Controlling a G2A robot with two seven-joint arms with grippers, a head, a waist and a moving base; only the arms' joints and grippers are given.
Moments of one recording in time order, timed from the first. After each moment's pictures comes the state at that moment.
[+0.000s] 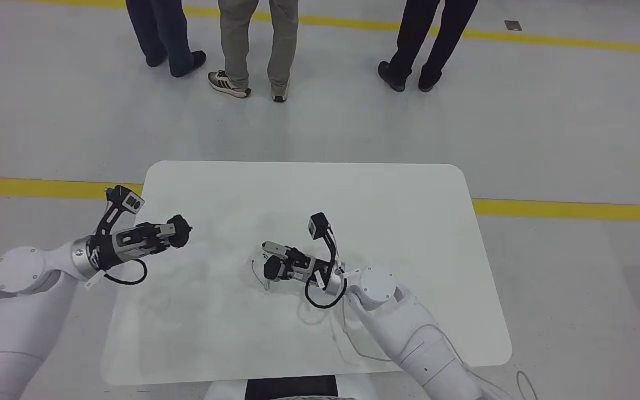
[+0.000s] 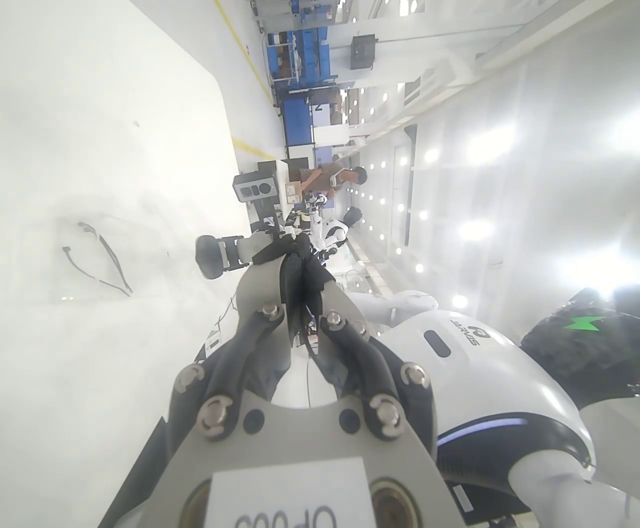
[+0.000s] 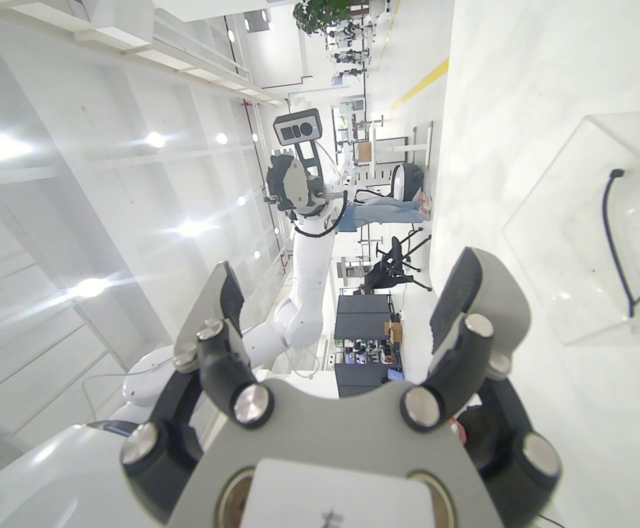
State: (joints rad) left arm 1.49 -0.95 -1.57 -1.37 -0.68 -0.34 -1.33; right arm -1.31 -1.30 0.91 -1.34 0.36 -0.24 0.75
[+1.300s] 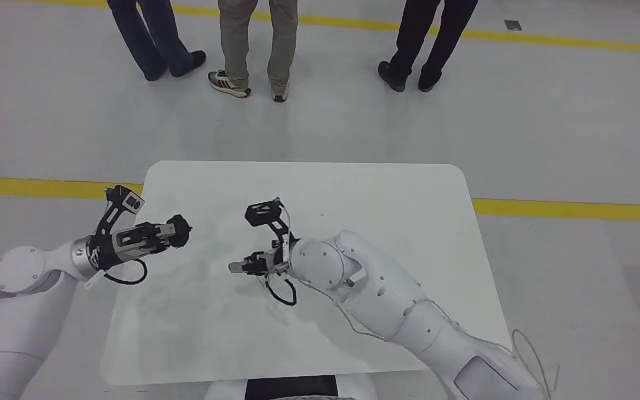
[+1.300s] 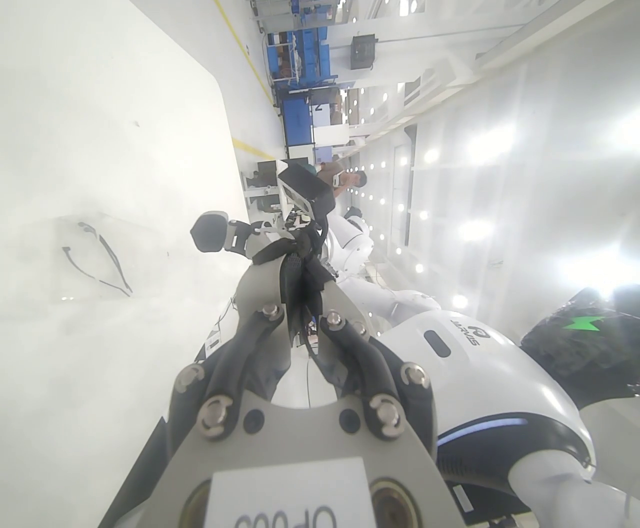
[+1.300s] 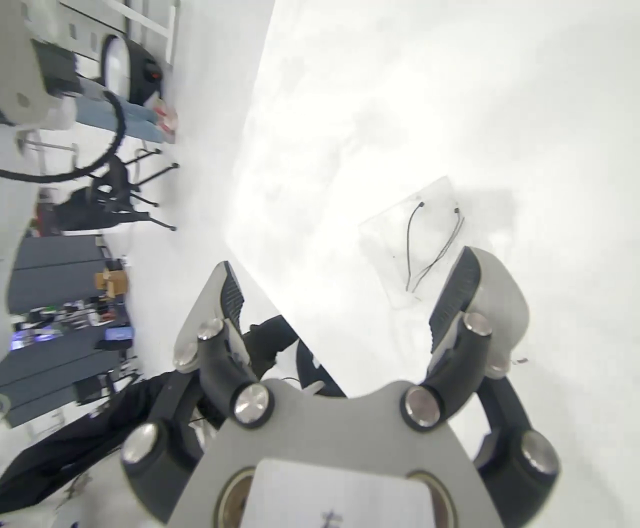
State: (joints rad) left arm 1.49 -0.95 -1.57 -1.37 -0.68 -0.34 -1.33; right arm -0.98 -1.33 0.59 -1.59 -0.57 0.34 0.95
